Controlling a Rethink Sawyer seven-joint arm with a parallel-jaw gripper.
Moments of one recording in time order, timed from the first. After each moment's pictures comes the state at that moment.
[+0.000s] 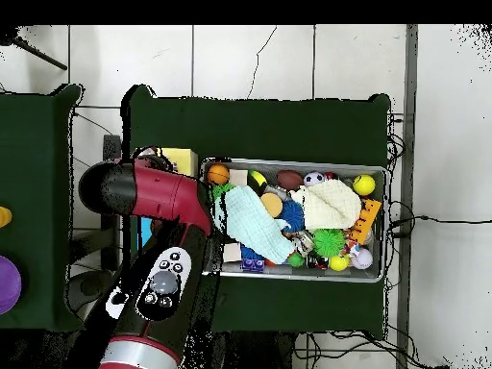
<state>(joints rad) 0.33 -0.37 -0.40 1.34 0.51 0.47 2.57</state>
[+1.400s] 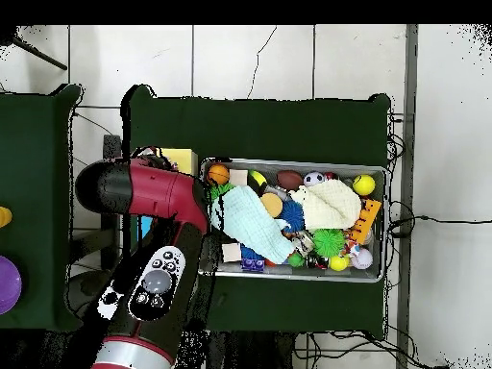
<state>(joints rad) 0.34 -0.35 -0.43 1.31 0.49 0.51 2.57</state>
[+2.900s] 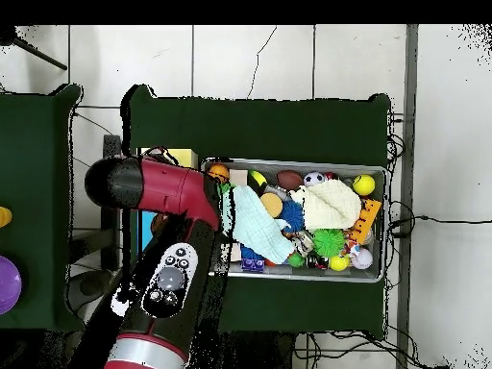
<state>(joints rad) 0.30 -0.37 -0.41 1.31 0.47 0.58 2.57</state>
